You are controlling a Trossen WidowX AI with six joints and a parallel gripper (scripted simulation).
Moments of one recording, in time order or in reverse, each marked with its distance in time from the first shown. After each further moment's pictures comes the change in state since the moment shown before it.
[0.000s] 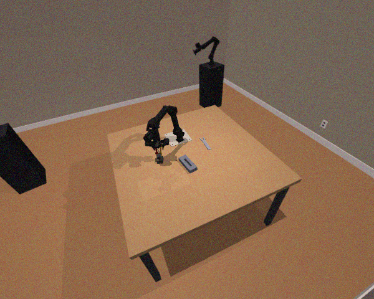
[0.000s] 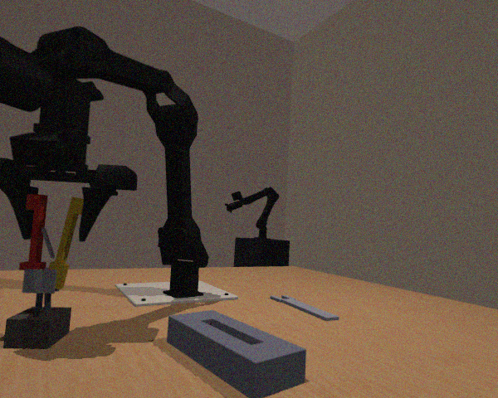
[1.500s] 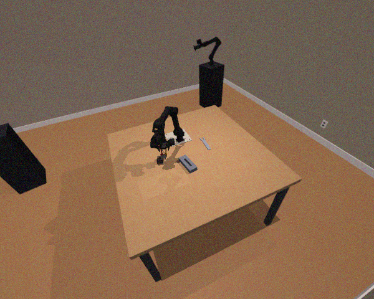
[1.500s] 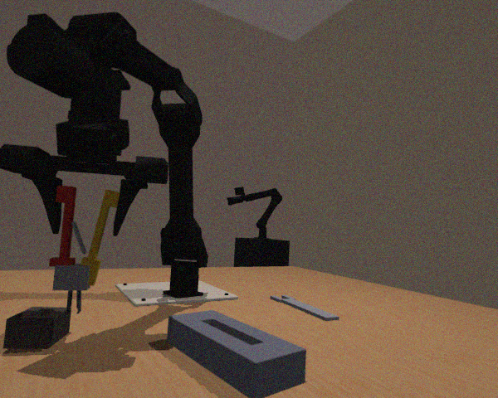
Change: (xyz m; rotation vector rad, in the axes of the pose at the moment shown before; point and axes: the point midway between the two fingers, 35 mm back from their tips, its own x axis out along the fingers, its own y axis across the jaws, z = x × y) arm -0.011 0.048 0.028 -0.139 -0.005 0.005
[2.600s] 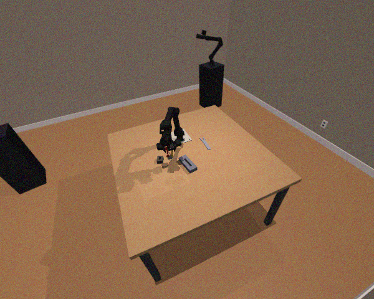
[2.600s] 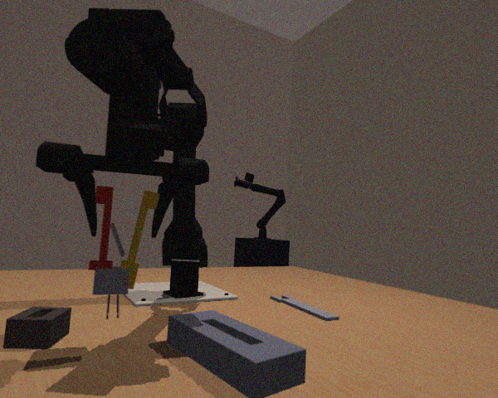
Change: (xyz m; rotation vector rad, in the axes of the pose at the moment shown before) arm 0.000 0.048 0.025 -0.125 -0.001 0.004
